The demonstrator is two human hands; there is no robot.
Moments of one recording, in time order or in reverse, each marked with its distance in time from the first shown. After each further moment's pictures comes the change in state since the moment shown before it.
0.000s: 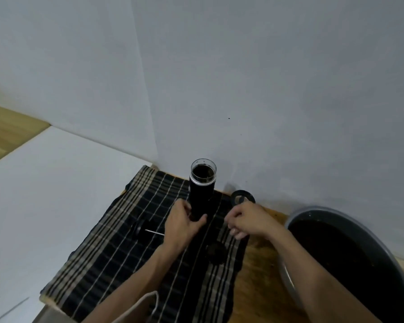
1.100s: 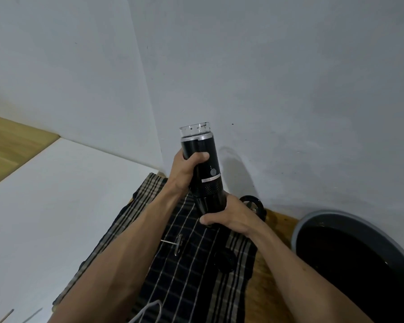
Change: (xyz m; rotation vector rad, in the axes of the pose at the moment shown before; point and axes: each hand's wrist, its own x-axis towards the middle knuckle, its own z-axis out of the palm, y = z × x) left_hand 0.103 0.105 -0.075 -0.849 -0.189 -0.026; right_hand 0.017 -0.043 0.022 0.265 0.012 -0.339
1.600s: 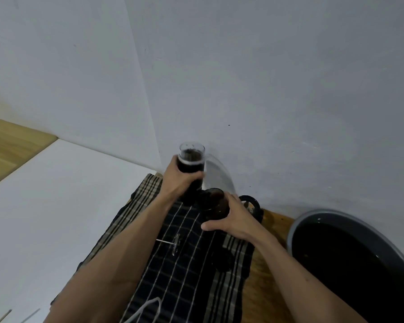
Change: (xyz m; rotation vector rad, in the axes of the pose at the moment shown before) left_hand 0.005 -0.035 -0.023 0.456 0.190 -0.044; right_hand -0.006 0.026 -0.002 -0.166 0.103 0.000
